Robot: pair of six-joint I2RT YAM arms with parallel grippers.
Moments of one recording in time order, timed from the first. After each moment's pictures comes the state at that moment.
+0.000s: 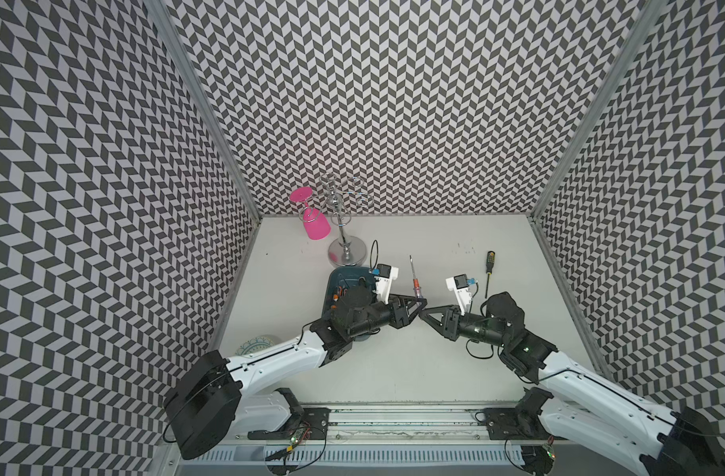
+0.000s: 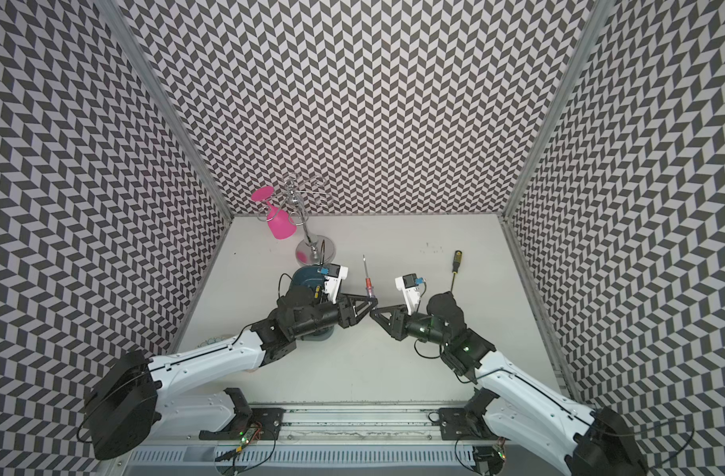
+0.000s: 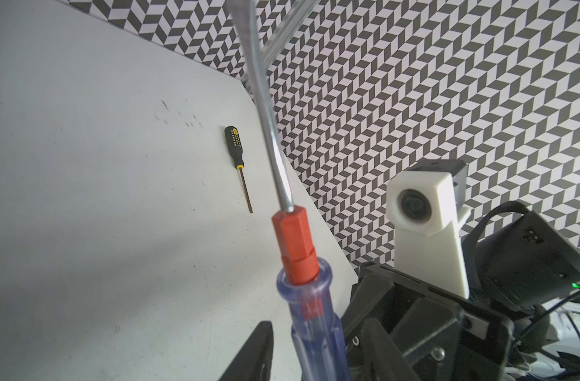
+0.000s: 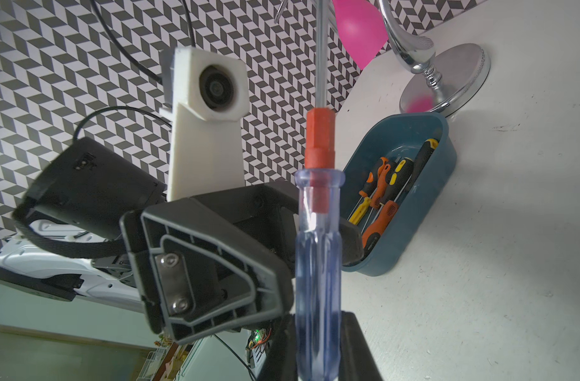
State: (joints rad) left arm -0.86 1.24 0.64 0.45 0.30 -0.79; right arm 0.67 0.90 0.47 0.19 -0.49 0.73
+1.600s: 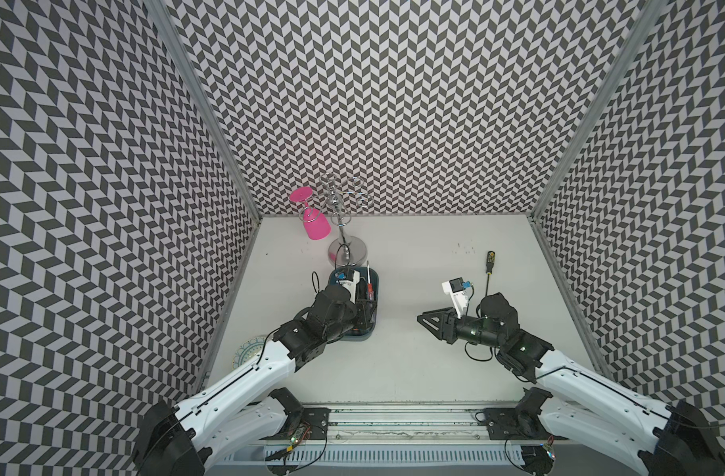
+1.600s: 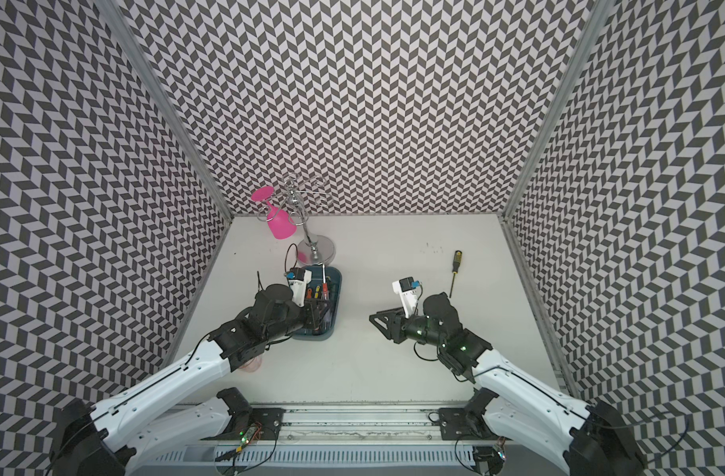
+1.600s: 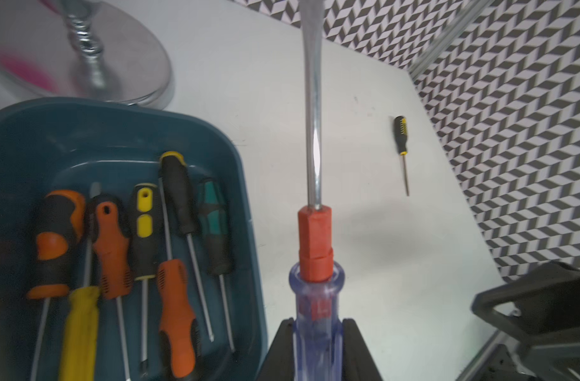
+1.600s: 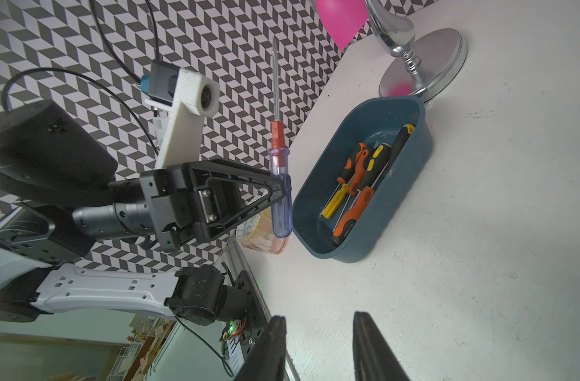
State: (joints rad) left arm -0.70 0.98 0.68 -0.30 -0.01 -0.60; right arm 0.69 0.94 0.46 0.13 -0.44 0.65
